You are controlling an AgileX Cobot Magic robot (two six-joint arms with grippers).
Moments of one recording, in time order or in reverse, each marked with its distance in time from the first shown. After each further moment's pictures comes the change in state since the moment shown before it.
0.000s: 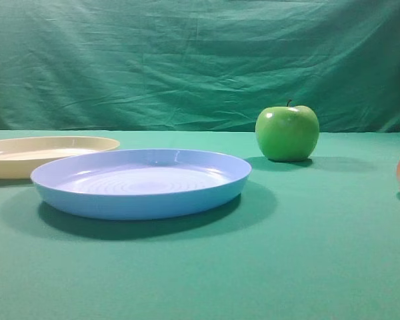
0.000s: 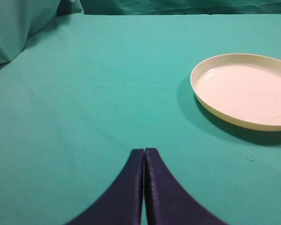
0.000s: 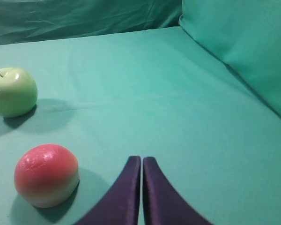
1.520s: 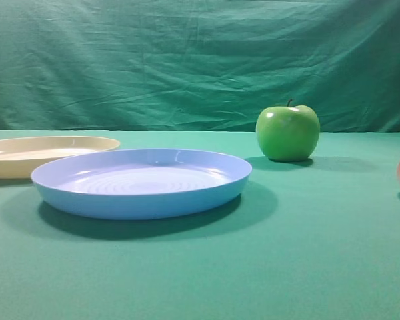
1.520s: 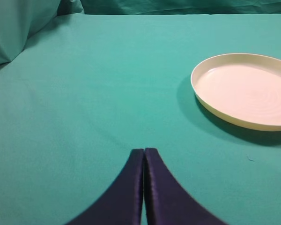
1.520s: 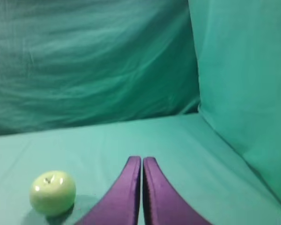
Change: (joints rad) left arm 0.000 0.000 0.000 0.000 0.000 0.000; right arm 0.078 0.284 -0.332 0.043 -0.103 -0.049
